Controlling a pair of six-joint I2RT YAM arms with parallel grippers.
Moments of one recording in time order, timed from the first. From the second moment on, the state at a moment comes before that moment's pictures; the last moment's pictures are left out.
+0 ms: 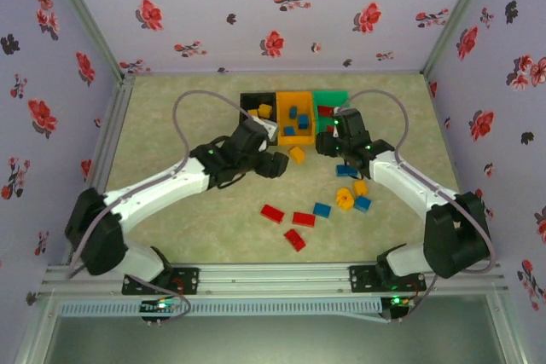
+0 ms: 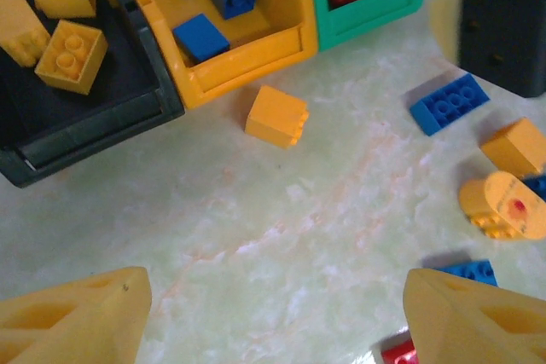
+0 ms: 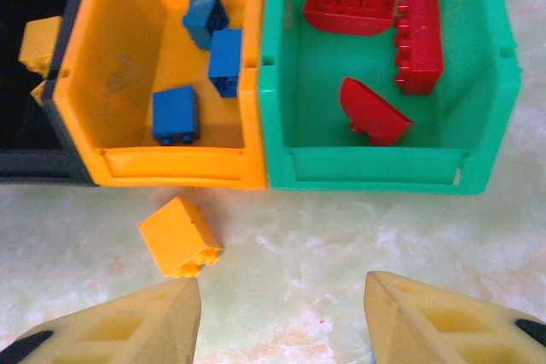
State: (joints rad) left arm -0.89 1.50 1.18 -0.47 -0.12 -0.38; right arm 0.43 1.39 0.93 -0.34 0.09 0.36
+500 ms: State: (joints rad) left arm -0.96 1.95 1.51 -0.53 -0.17 -0.53; right arm 0.35 1.23 0.93 -0.43 0.14 0.43
